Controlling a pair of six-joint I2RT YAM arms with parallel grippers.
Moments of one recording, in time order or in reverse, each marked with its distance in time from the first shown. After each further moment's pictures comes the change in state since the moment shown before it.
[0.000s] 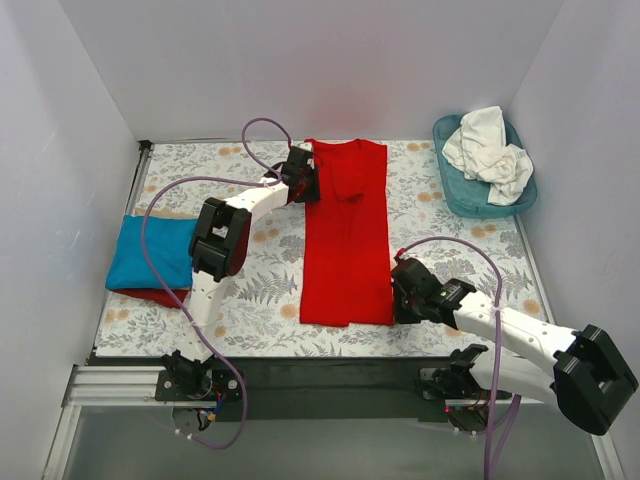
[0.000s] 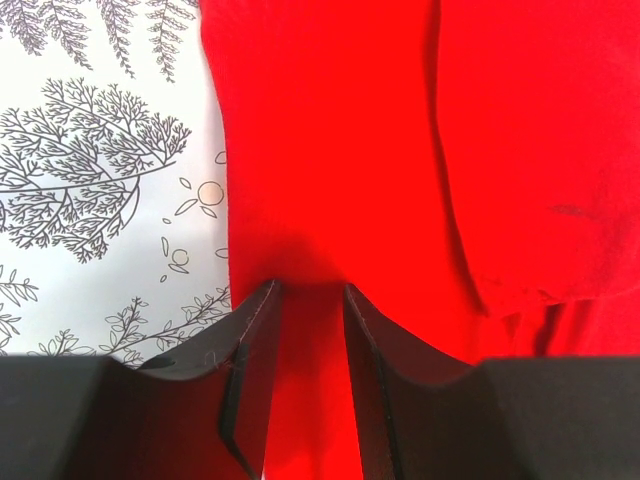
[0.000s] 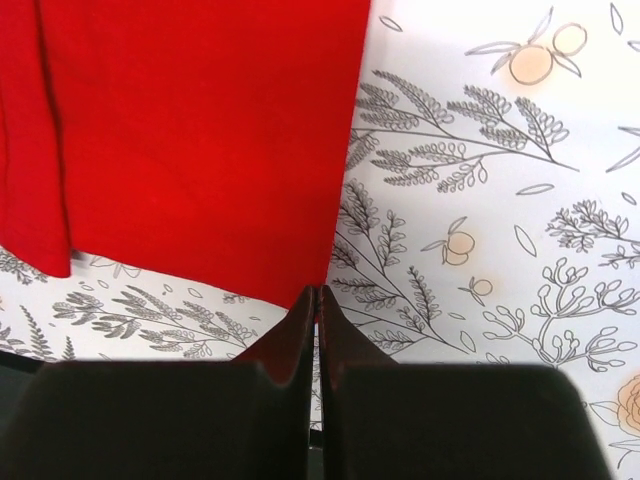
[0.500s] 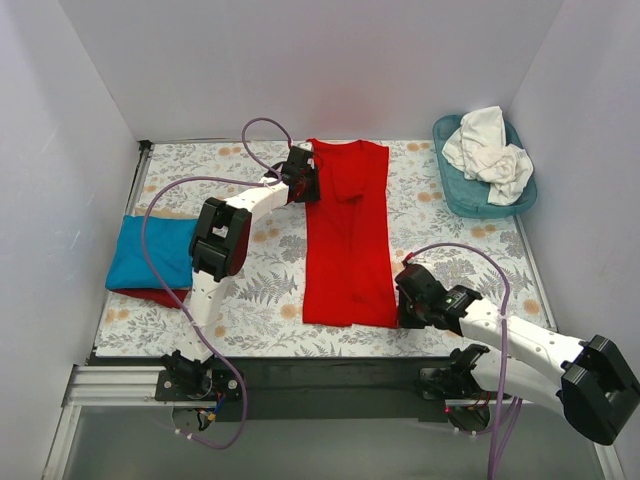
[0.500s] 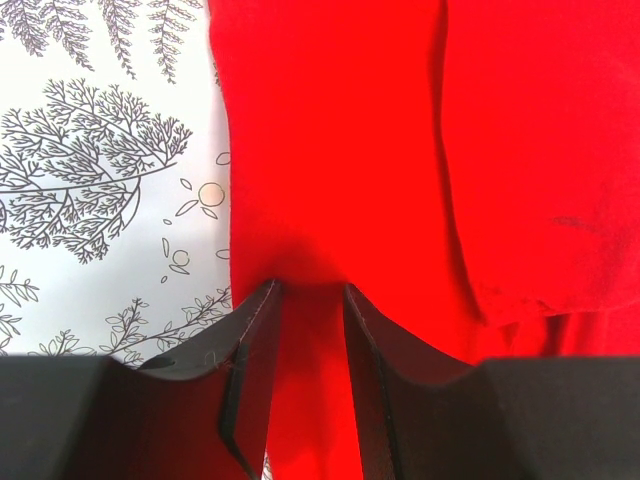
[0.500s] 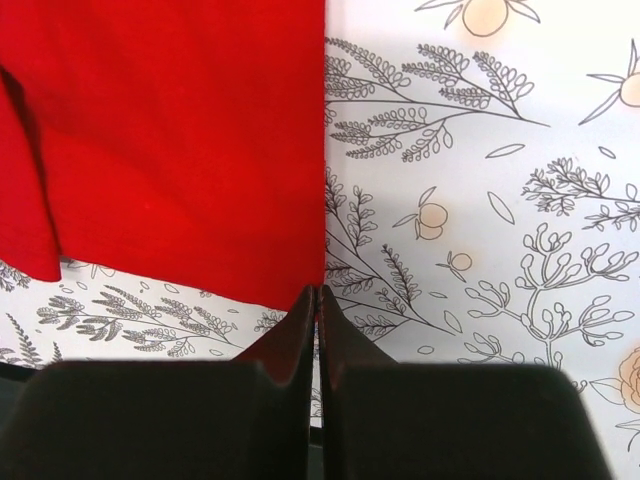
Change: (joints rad) left arm 0.000 0.004 0.007 -0.005 -0.004 -0.001; right arm 0.000 -0.074 -0.055 -0.020 0.027 0.071
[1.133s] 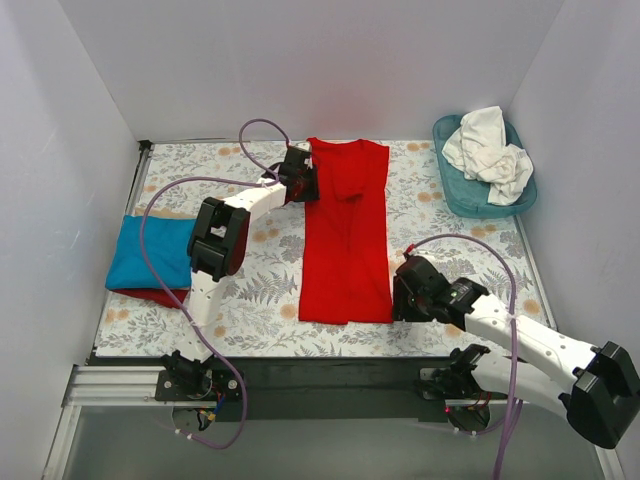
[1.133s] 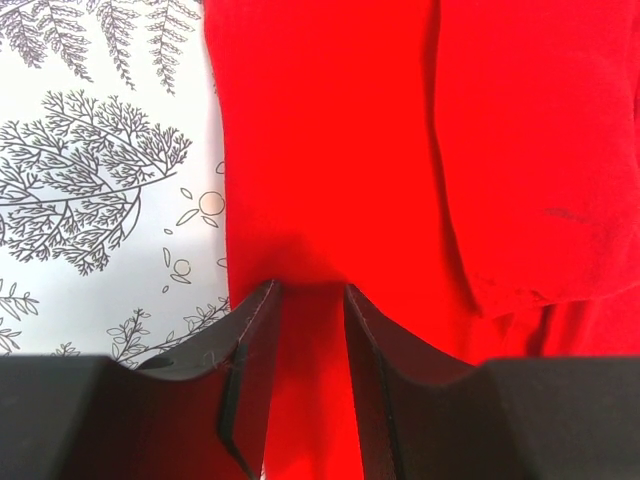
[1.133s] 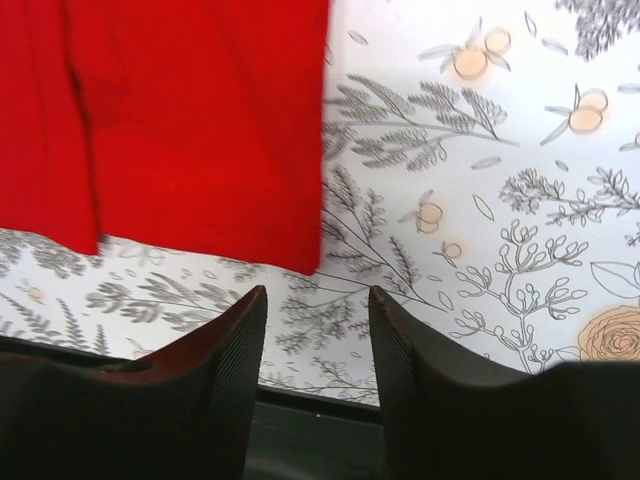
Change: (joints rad) left arm 0.011 -0.006 -0.024 0.039 0.034 0.000; right arm 0.001 -0.037 0.088 -0.121 0.026 -0.014
